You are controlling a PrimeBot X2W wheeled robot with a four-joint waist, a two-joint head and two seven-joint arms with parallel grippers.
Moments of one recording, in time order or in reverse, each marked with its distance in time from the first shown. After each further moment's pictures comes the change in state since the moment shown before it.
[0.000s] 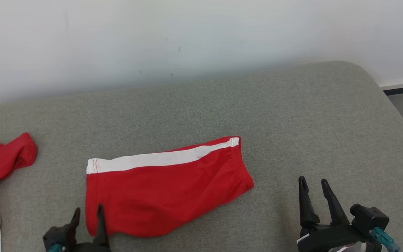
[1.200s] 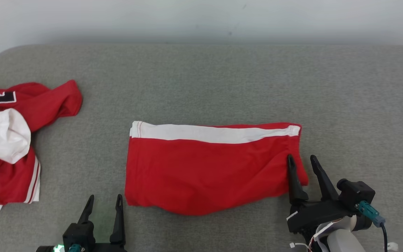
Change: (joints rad) left arm 0.071 -0.084 0.078 -0.173 0.288 -0.074 0.000; right arm -0.135 0.000 0.037 0.071 -0.072 0.000 0.000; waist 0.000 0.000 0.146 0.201
